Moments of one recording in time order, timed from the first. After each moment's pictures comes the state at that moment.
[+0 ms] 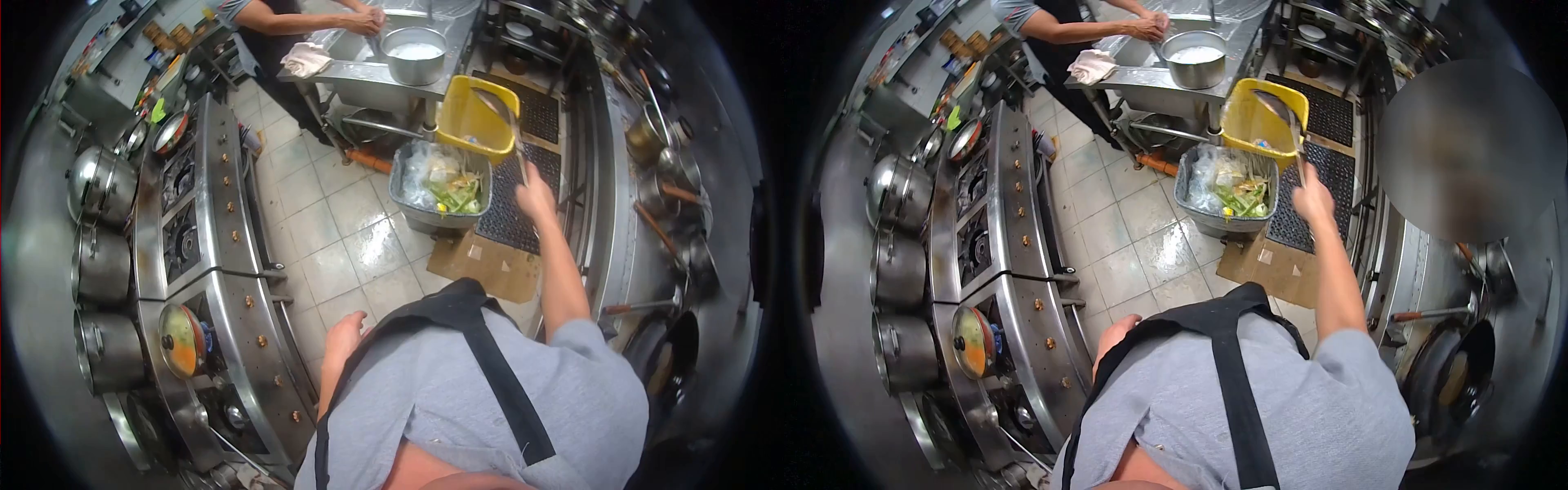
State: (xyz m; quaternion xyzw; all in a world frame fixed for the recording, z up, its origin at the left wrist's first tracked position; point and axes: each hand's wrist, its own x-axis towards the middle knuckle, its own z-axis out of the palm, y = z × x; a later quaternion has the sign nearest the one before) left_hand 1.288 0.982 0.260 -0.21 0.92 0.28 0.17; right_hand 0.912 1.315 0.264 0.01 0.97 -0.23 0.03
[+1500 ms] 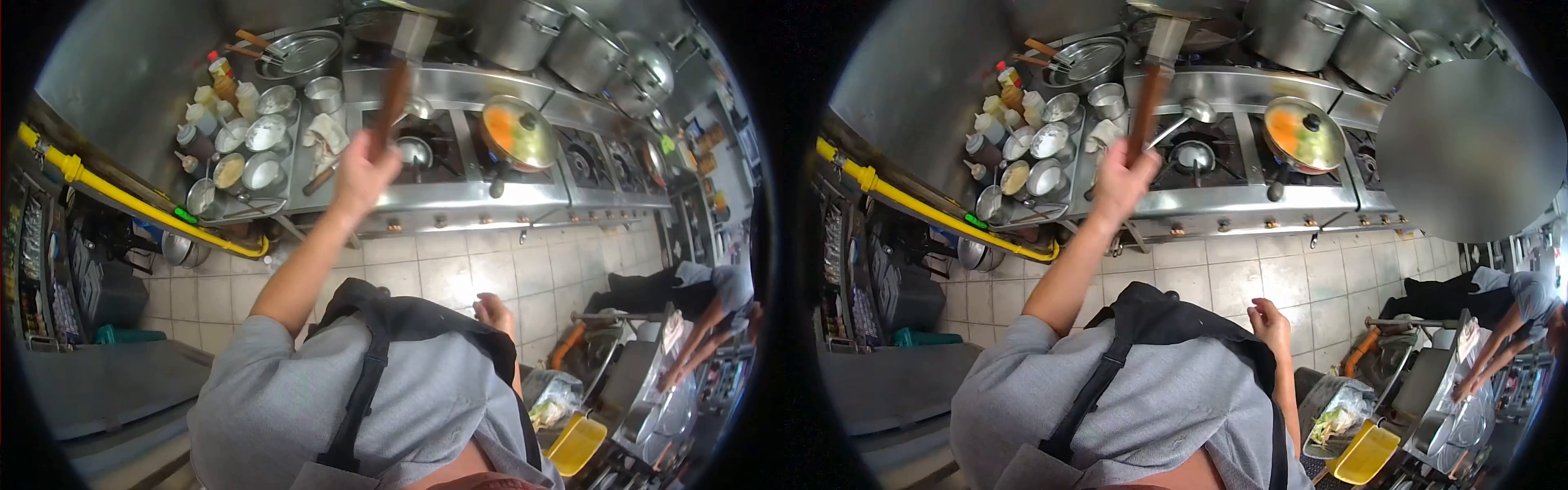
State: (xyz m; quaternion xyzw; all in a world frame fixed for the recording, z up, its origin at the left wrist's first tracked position) left_hand 1.751 0.926 0.379 -0.58 0.39 0.25 -0.67; right_hand 1.377 0.956 0.243 -0.67 0.54 -0.23 0.45
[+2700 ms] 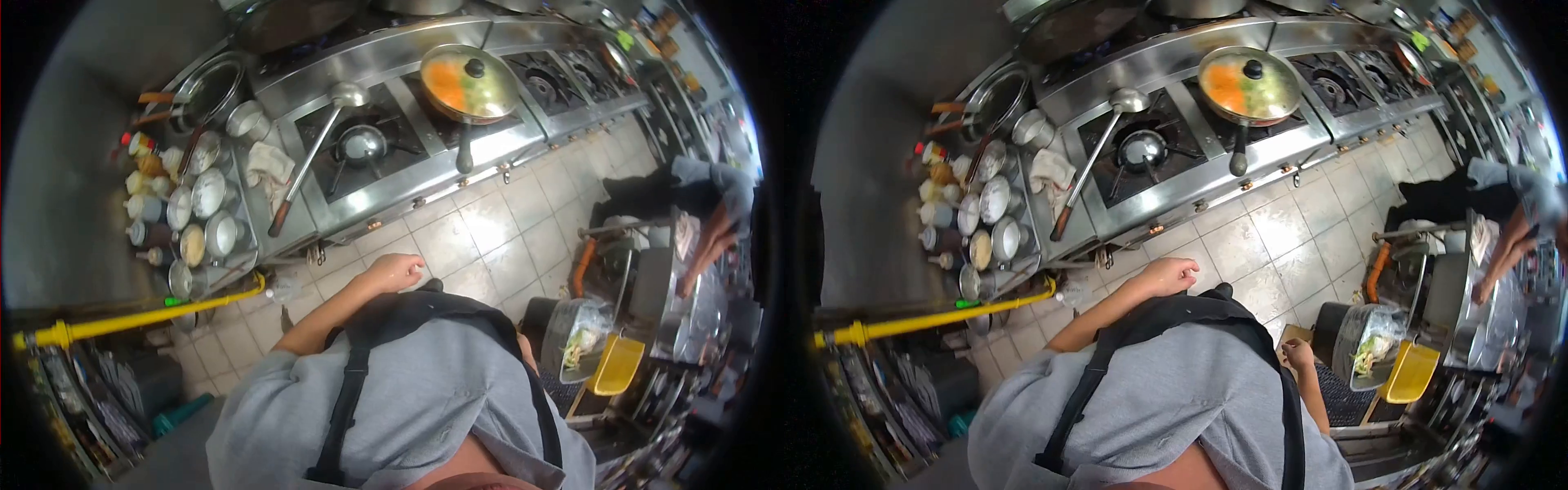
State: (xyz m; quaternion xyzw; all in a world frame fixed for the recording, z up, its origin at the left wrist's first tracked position) left_hand 1.693 0.931 0.175 -0.52 0.72 0.46 -0.12; right_hand 1.237 1.069 0.114 -0.51 0.75 0.02 0.42
